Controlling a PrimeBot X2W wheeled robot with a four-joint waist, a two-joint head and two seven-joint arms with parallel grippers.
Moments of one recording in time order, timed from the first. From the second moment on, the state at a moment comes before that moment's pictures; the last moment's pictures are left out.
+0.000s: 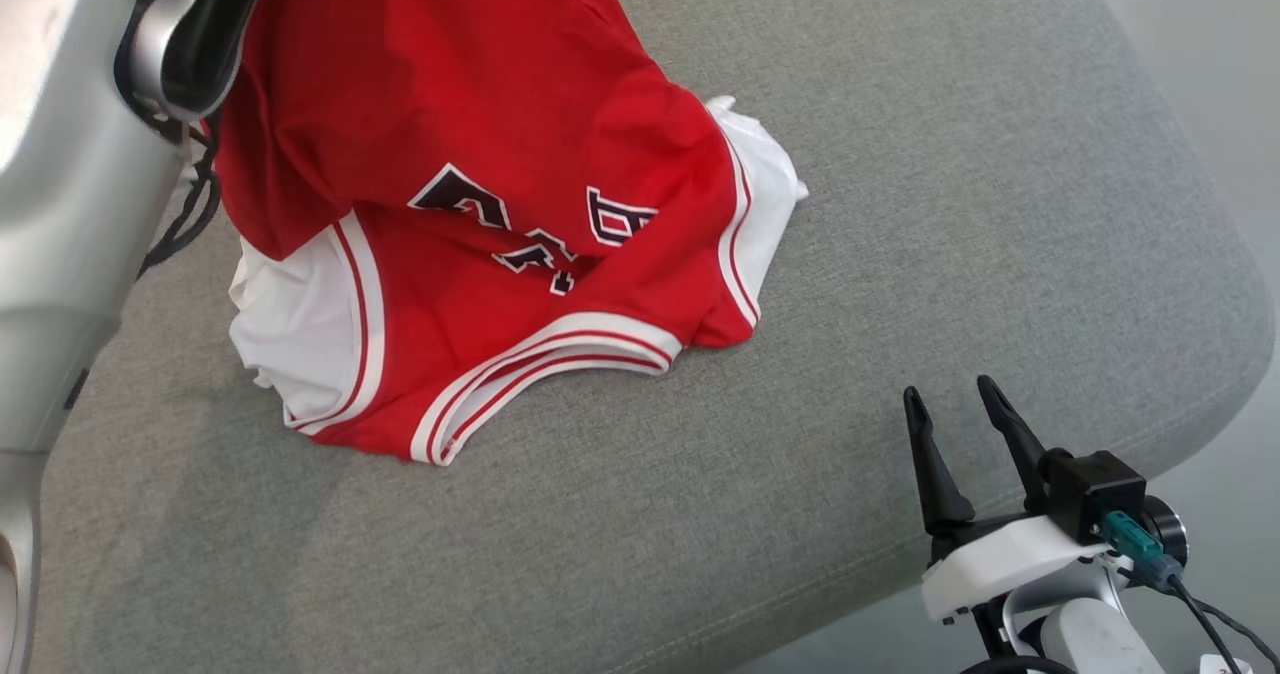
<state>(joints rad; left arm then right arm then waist) -1.33 0.41 -0.79 0.54 -0.91 -0.10 -0.15 -0.09 -0.05 0.10 0.24 0.15 0.13 -0.26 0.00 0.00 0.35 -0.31</state>
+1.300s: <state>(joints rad) 0.06 0.12 -0.18 0.18 -0.54 -0.13 -0.26 0.02 -0.05 0.01 0.27 0.05 0.13 -0.26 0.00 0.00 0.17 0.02</state>
